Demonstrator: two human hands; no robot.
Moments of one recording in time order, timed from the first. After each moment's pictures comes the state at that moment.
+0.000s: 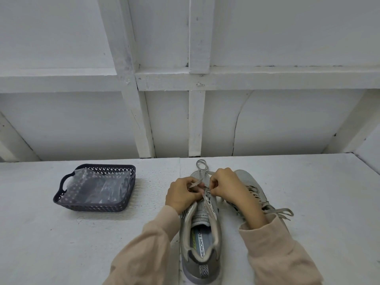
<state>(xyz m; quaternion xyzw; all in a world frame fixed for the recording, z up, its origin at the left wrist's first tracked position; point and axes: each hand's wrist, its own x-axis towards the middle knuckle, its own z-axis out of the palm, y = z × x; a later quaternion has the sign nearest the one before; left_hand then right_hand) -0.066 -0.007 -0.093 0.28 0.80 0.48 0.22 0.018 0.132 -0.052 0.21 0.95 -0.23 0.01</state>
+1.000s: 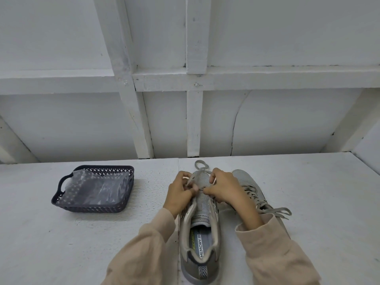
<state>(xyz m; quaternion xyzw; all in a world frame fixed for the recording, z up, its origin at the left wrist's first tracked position) -0.066 -0.005 -0.107 0.23 0.74 0.59 0.21 0.021 0.123 -0.055 0.29 0.89 -0.34 -0.01</state>
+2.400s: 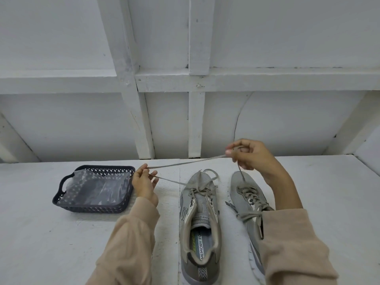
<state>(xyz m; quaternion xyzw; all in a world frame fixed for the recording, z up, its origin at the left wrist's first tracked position) -0.120 -0.034 -0.084 -0.14 0.53 0.83 0.11 0.044 0.182 0.010 0.18 0.75 -0.62 -0.17</state>
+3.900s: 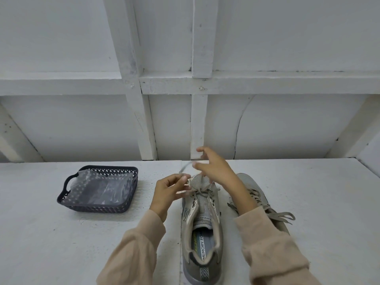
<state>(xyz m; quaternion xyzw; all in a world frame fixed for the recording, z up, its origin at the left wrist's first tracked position) -0.074 -0.035 -0.081 0.14 0.60 0.74 0.27 -0.015 0.113 -0.014 0.22 0.86 -0.46 -0.08</state>
